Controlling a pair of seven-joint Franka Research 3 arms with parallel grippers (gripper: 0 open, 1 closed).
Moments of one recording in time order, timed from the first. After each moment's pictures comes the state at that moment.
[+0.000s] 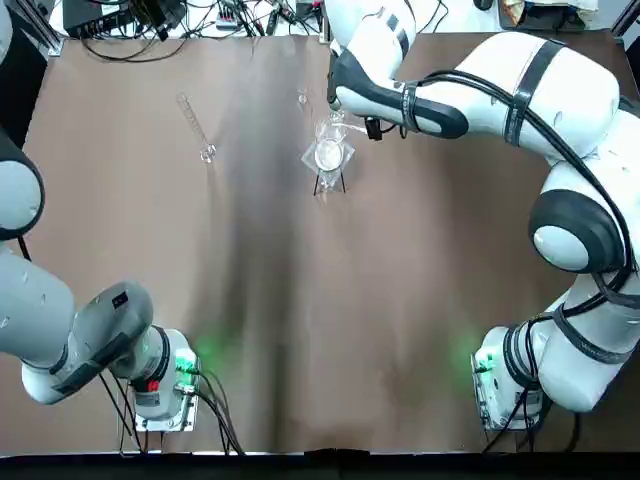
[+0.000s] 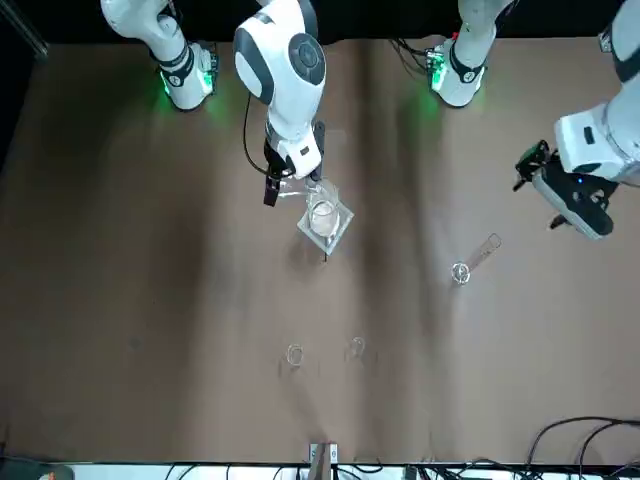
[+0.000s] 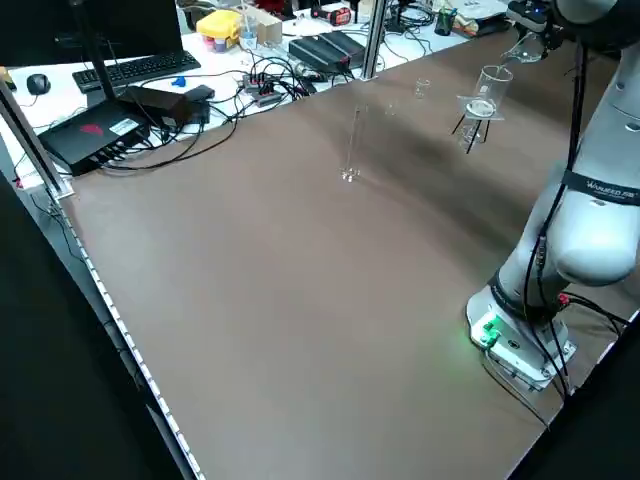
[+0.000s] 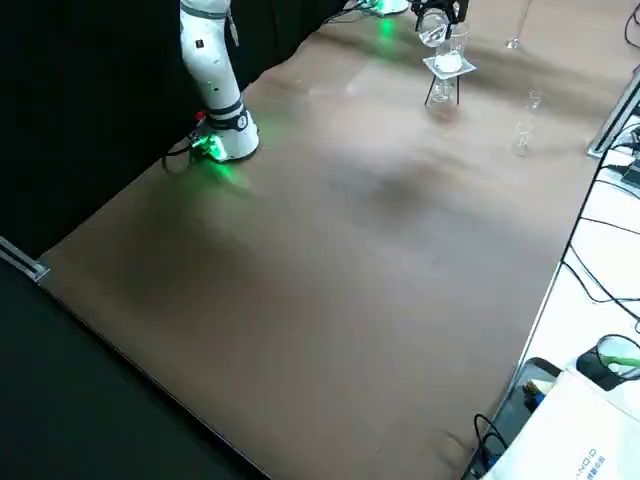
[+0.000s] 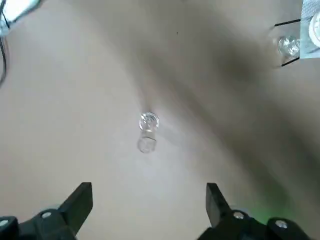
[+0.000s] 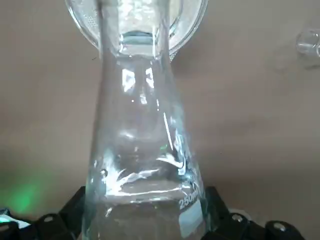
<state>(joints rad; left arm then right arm) 0.59 0.10 -0.77 -1.55 0.03 1.59 0.53 0.86 0.38 -0.05 -1.48 -0.23 1.62 -0.60</state>
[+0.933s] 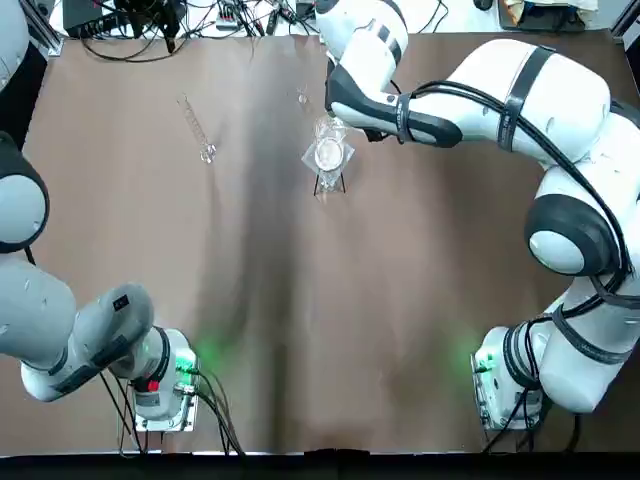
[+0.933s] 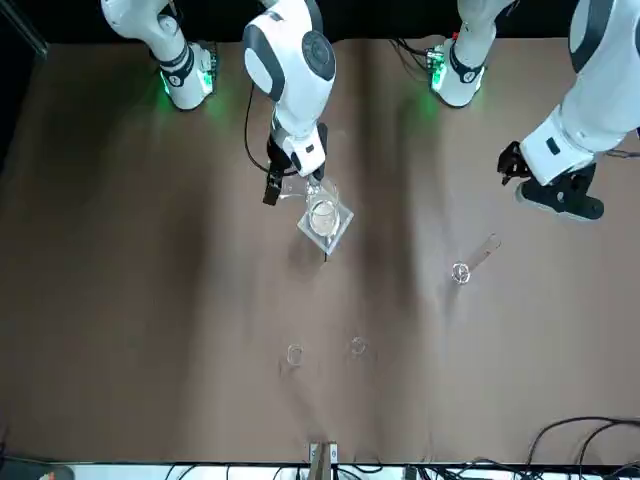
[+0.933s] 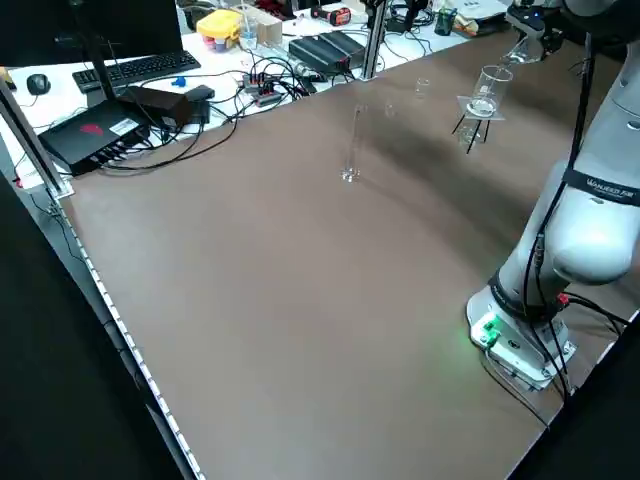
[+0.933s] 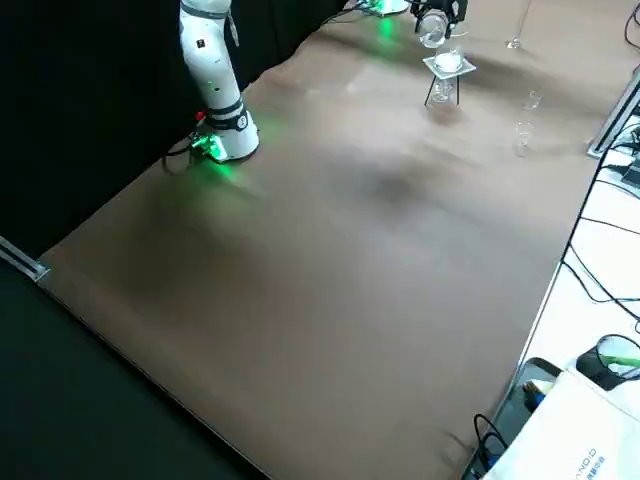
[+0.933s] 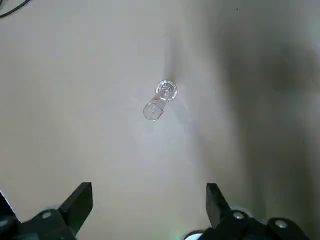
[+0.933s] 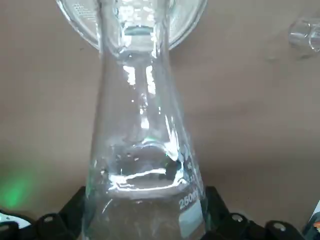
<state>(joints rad) 0.53 0.09 -0.80 -1.57 0.18 1.51 0.06 0.88 0.40 -0.05 -1.48 -0.30 1.60 -0.56</state>
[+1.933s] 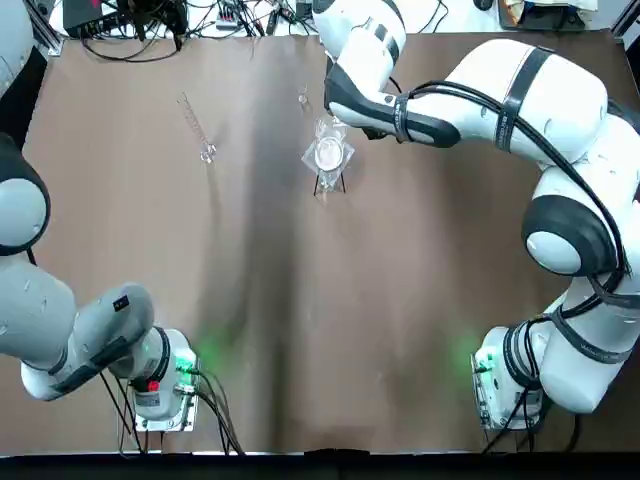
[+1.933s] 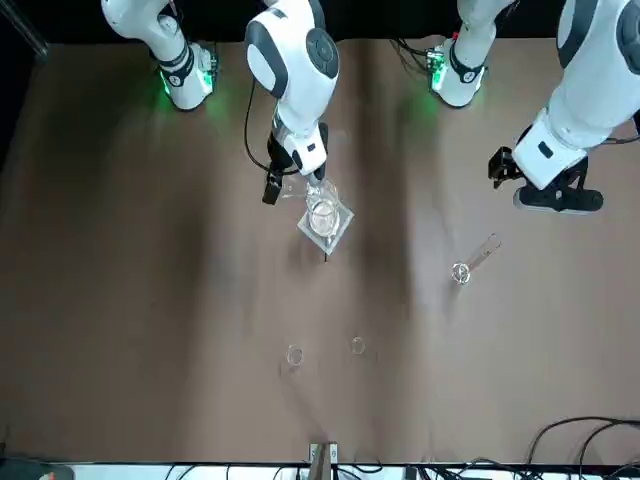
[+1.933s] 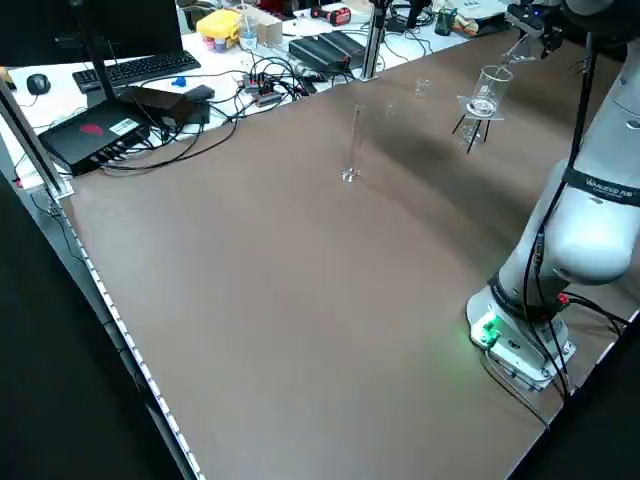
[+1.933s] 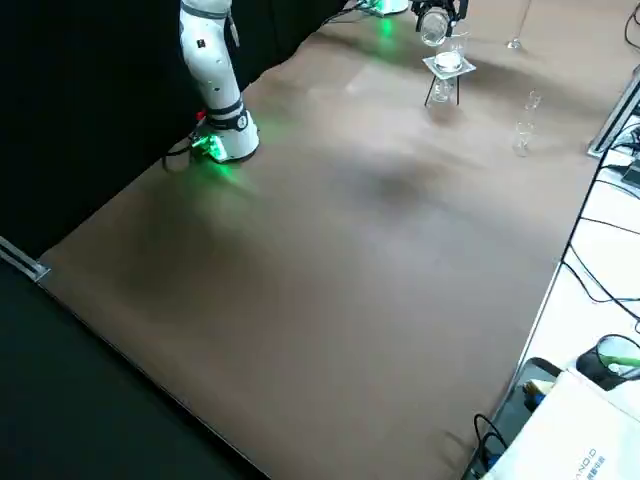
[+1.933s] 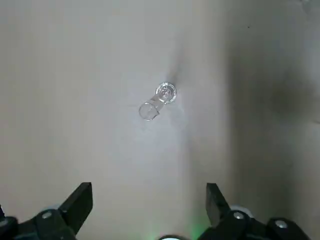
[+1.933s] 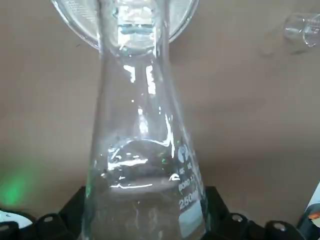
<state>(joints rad) 0.51 0.09 -0.81 -1.57 0.18 1.51 -0.15 0.89 0.41 -0.05 -1.45 -0.32 1.57 -0.55</state>
